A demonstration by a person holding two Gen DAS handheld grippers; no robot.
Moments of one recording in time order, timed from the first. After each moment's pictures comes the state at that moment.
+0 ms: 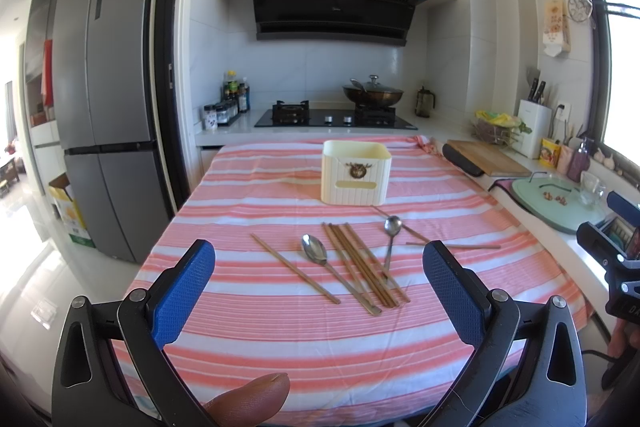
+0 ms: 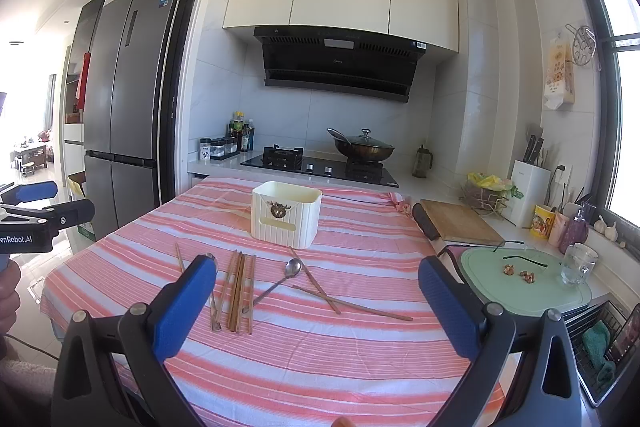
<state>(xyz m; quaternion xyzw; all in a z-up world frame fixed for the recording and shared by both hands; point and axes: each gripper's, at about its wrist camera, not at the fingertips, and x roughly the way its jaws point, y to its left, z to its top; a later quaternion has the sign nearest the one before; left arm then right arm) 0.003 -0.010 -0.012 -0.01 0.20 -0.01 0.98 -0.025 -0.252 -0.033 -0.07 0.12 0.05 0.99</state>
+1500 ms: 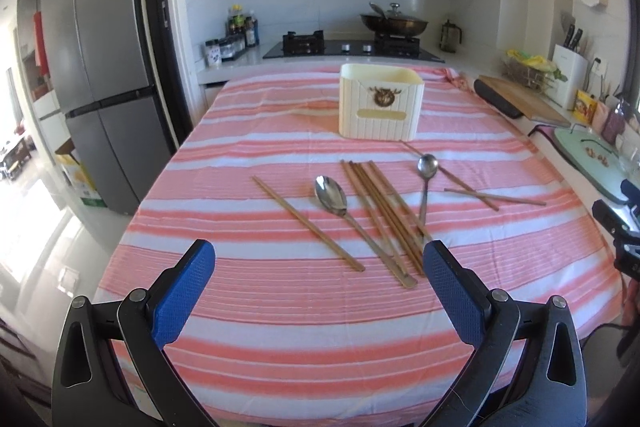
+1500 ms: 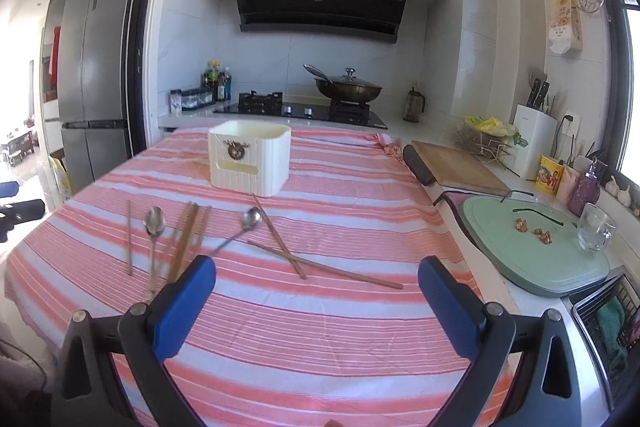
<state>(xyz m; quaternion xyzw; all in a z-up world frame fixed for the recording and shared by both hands) 0.097 -0.006 -0.071 0.00 0.33 0.02 0.94 0.083 -0.307 -0.099 -0.07 0.23 0.03 0.97</state>
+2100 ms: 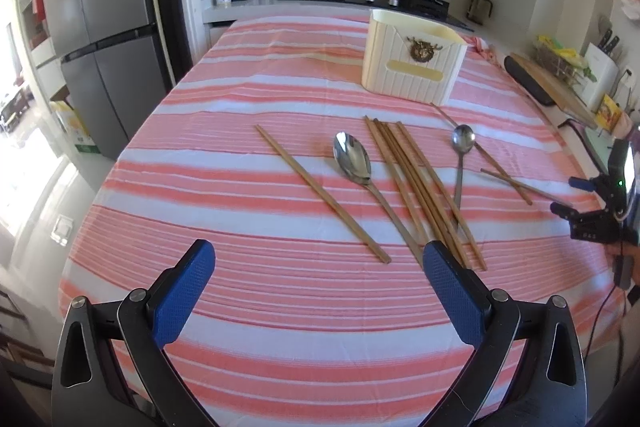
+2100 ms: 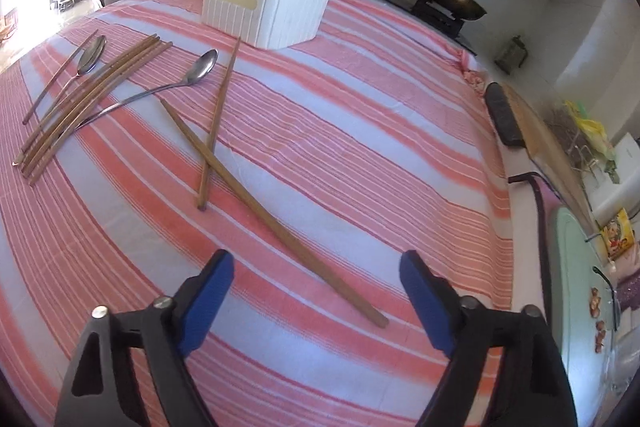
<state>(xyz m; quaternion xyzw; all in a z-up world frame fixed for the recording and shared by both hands) 0.152 0.017 -0.114 -0.05 0.41 0.04 0.91 0.264 -0.349 -0.205 -0.24 0.42 0.15 0.86</state>
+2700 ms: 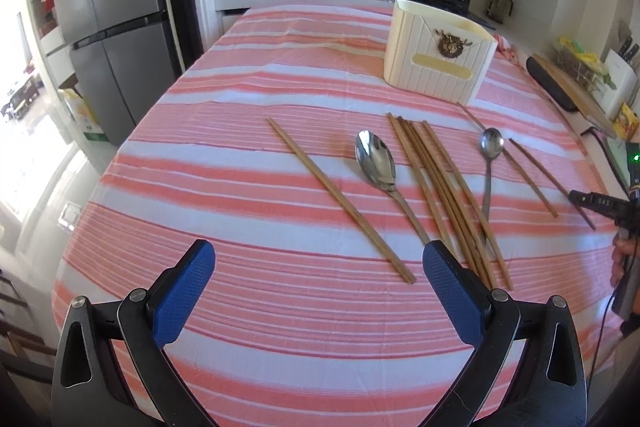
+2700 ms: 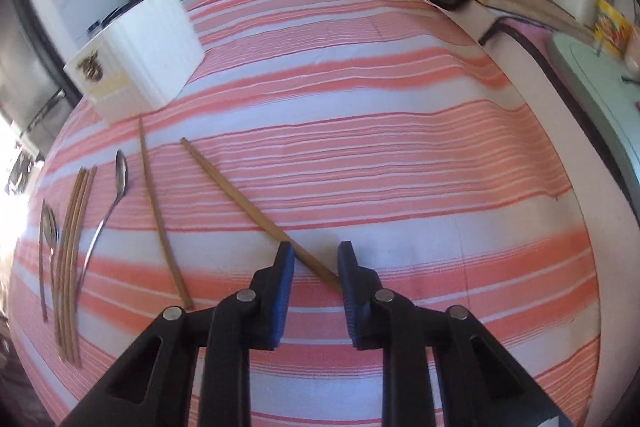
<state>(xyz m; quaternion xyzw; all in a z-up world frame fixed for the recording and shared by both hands) 0.181 0.030 -0.132 -0.06 0.42 0.07 0.90 0.304 -0.387 -0.214 0.08 0.49 0.03 0.87</state>
